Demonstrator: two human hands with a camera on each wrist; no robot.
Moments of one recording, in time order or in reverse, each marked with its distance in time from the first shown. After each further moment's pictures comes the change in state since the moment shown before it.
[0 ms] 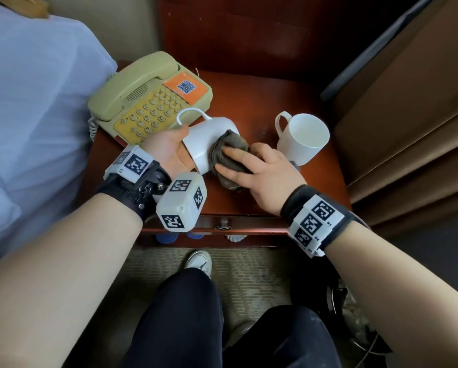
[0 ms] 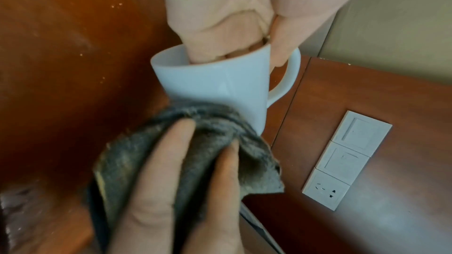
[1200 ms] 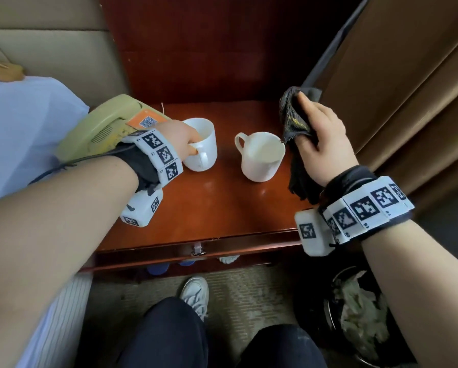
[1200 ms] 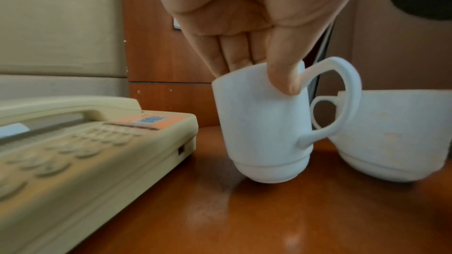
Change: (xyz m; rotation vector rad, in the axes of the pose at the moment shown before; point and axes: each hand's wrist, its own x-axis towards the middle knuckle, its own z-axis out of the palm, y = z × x) left_hand 0.034 0.042 0.101 2.167 0.099 0.301; right_hand -0.047 0.088 -0.090 0.404 0.251 0.798
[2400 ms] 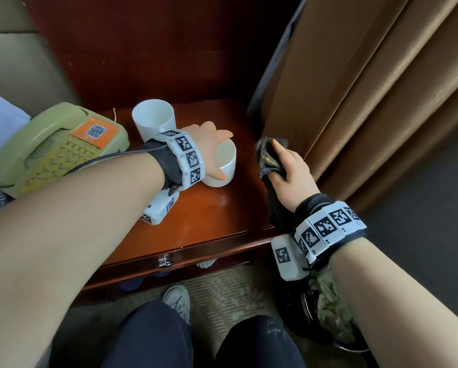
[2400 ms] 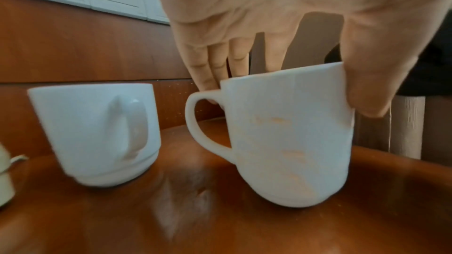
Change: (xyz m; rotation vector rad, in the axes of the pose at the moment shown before) left_hand 0.048 0.095 0.014 0.050 -0.016 0.242; right_hand -0.041 0.057 0.010 0.021 -0.142 0.342
